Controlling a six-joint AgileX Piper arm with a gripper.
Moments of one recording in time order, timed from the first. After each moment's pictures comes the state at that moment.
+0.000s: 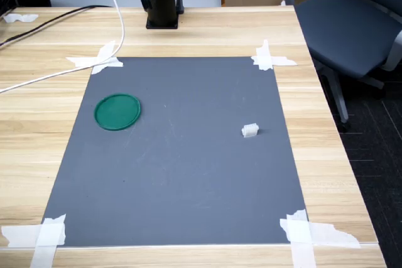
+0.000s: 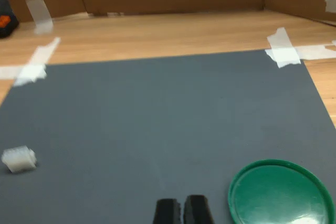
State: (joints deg) arm -5.4 13.9 -5.5 62.9 10.3 -62.4
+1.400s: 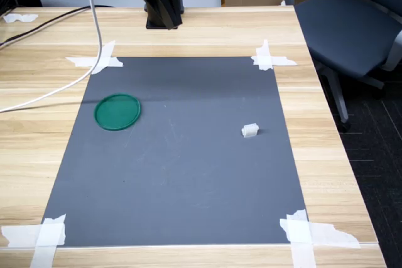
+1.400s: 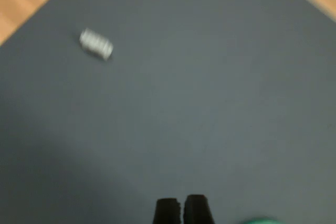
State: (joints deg) arm -5.4 70.4 -59.3 31.4 54.5 -65.3
